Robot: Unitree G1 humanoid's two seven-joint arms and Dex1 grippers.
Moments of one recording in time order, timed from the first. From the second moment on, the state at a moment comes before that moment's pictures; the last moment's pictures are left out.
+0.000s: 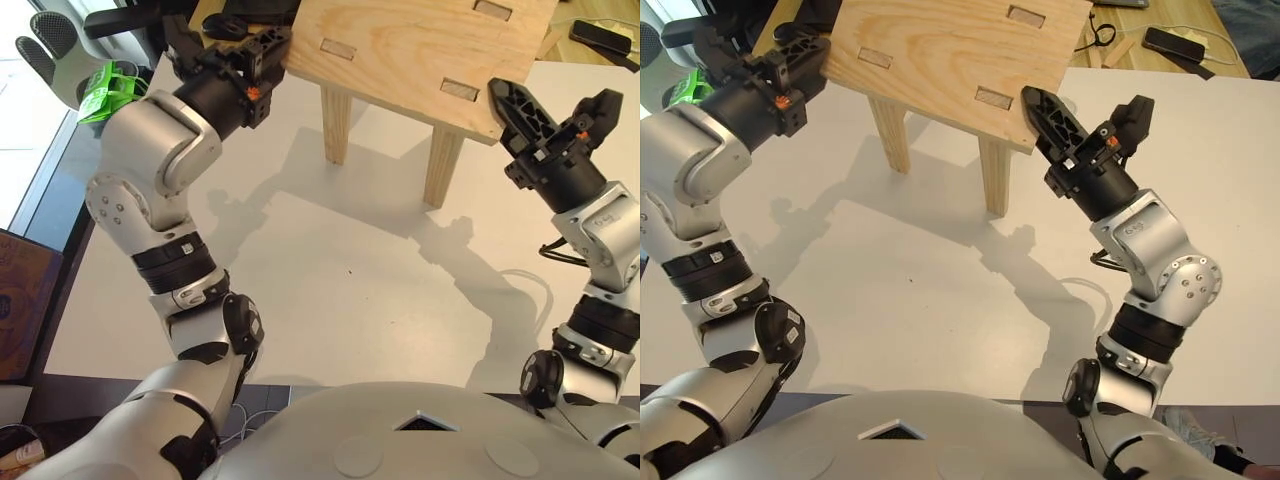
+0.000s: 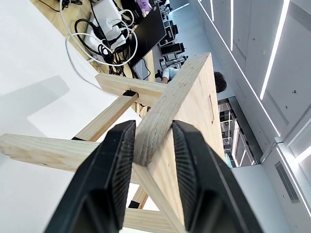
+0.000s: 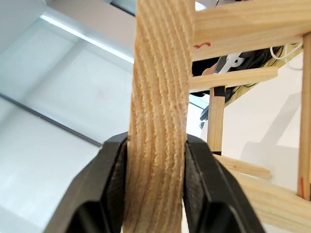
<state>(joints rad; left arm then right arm) -0.57 0.19 0.40 -0.14 -1.86 0.86 0.88 -0.23 -0.20 -0.42 -0.25 1.79 0.95 -0.19</state>
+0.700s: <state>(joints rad) -0.69 0.12 0.21 -0.04 -1.51 0.64 0.84 -0.22 -0.14 -0.24 -0.31 1.56 0.57 -0.28</state>
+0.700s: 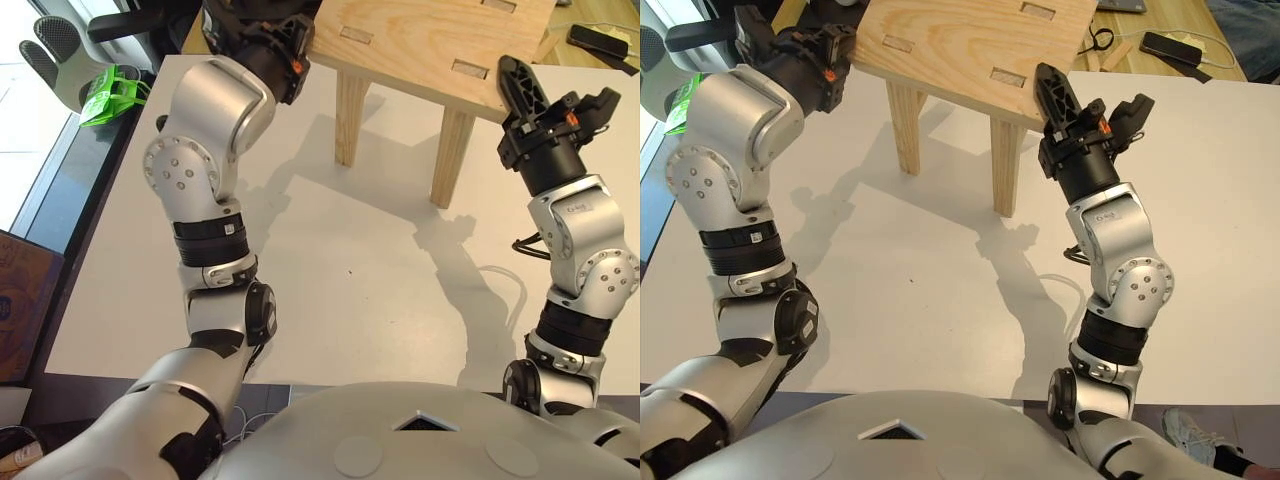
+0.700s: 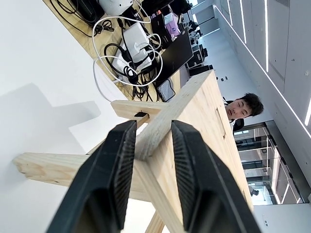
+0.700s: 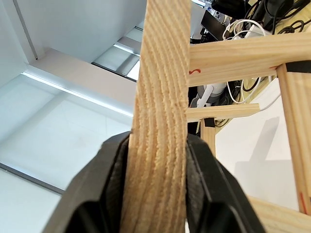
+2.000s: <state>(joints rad) -0.79 0.12 0.24 -0.07 -1.34 0.78 0.60 -0.29 -0.21 -0.31 -0.22 1.55 0.60 -0.17</state>
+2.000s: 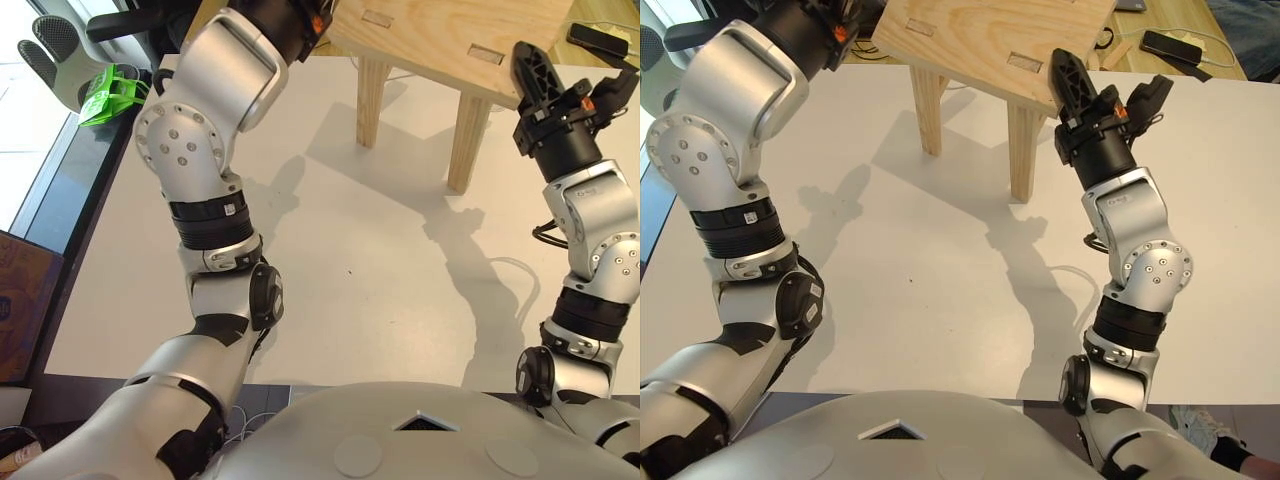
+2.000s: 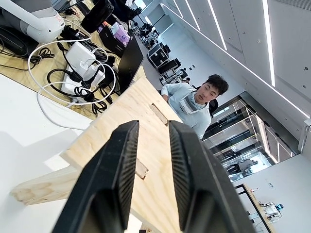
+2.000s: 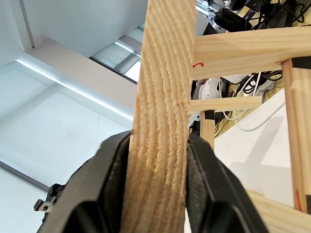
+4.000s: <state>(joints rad) -0.77 0.08 0.26 -0.09 -1.33 0.84 0.60 -0.30 0.11 -0.20 -0.33 1.44 0.24 -0.50</state>
